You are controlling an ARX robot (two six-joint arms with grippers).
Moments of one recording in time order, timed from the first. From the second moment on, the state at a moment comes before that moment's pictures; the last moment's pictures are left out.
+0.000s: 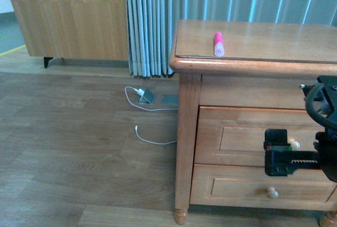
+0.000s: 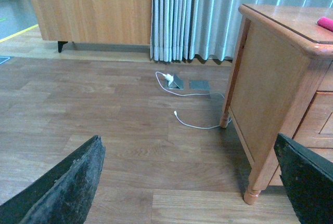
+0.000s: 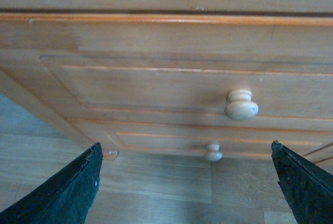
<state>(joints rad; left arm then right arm) 0.00 0.00 0.02 0.00 0.00 0.00 0.19 1.82 0.63 0.68 0.09 0.11</state>
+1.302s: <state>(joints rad) 0.00 0.00 0.02 0.00 0.00 0.00 0.11 2.13 0.86 0.77 0.12 0.05</state>
